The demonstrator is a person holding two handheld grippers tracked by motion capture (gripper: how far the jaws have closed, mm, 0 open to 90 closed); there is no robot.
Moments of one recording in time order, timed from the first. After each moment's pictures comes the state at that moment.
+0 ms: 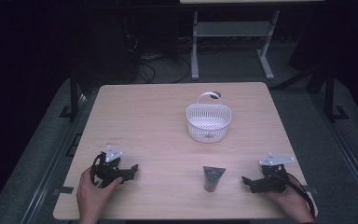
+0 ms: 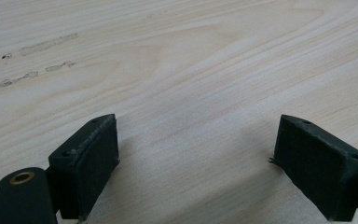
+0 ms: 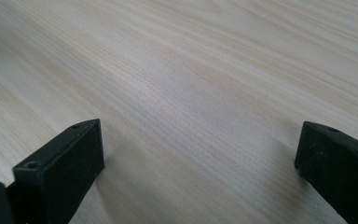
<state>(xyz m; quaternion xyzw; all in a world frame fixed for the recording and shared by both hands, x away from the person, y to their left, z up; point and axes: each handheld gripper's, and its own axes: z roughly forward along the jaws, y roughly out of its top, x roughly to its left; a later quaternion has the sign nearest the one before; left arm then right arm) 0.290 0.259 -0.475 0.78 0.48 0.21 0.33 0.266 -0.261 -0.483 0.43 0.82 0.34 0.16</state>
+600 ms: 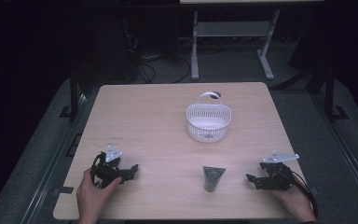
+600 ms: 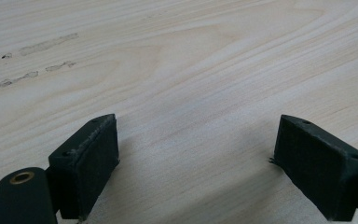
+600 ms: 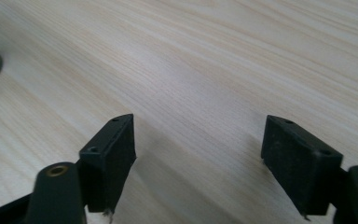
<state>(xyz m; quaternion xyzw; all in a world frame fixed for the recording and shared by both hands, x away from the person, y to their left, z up) 0.290 0.259 -0.475 0.78 0.48 0.21 0.33 0.265 -0.269 -0.468 0.45 0.82 0.33 0.14</state>
